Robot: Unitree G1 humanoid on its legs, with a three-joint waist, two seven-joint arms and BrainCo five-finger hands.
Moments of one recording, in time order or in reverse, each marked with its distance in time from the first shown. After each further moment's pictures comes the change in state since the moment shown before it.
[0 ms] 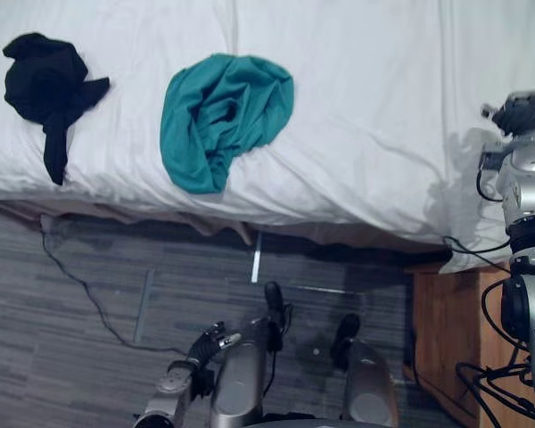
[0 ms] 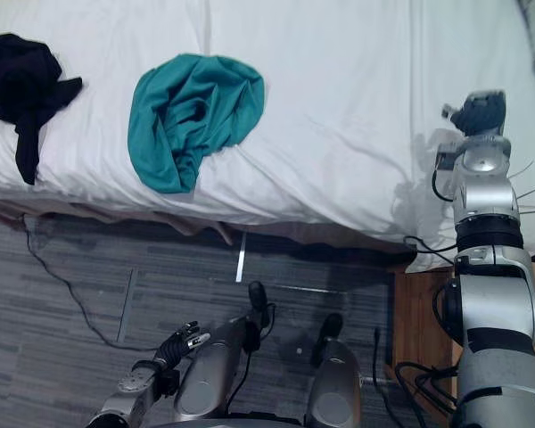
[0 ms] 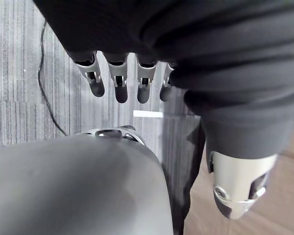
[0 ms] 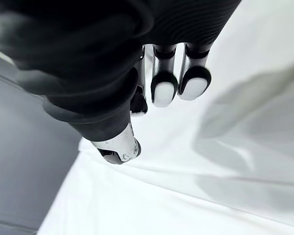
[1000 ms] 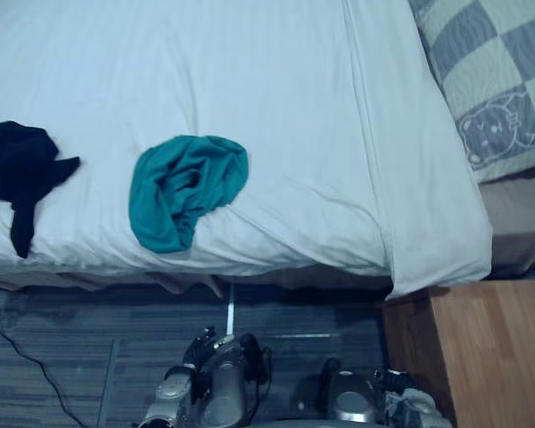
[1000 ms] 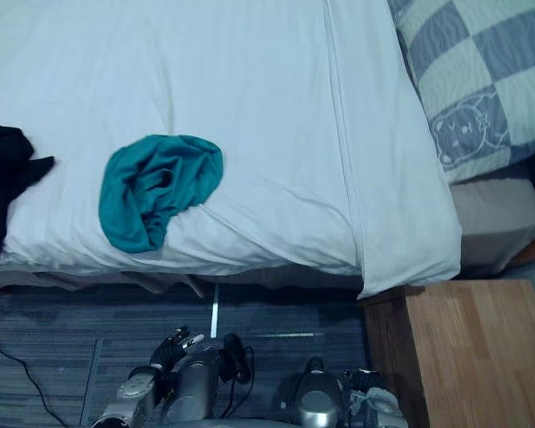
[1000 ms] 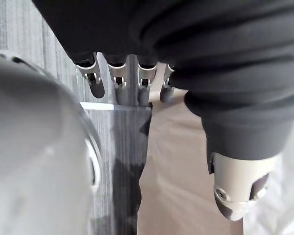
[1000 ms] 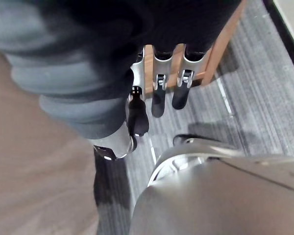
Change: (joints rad) left arm 0.046 -0.026 0.083 0.076 -0.012 -0.018 0.087; right arm 0.955 0.599 -0.201 0.123 -0.135 -0.086 0.206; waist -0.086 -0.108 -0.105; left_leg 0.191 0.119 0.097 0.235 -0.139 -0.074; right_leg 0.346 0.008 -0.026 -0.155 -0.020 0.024
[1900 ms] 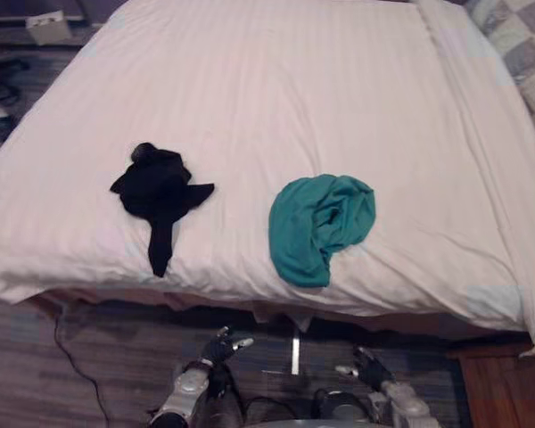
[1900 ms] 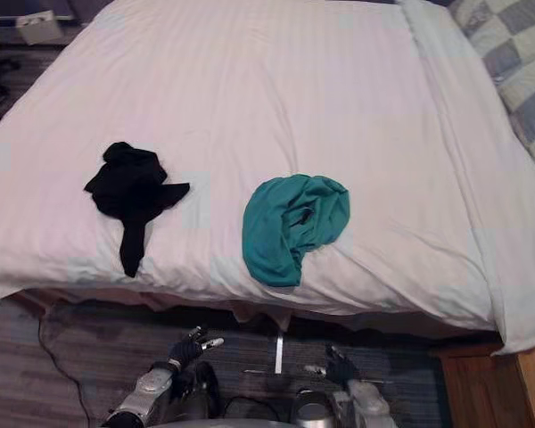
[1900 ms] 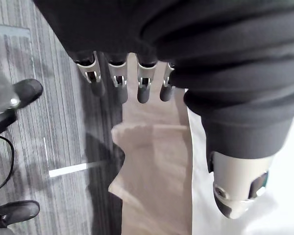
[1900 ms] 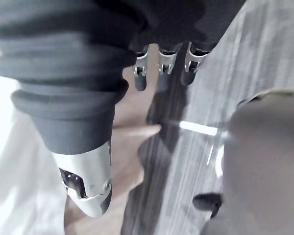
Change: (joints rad) left arm -0.054 -0.030 -0.150 0.001 0.099 -0.019 0.008; right arm 0.013 -0.024 0.321 -0.095 -0.060 -0.166 0.217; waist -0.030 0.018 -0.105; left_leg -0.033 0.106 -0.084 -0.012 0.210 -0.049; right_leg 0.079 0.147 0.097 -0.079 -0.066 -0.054
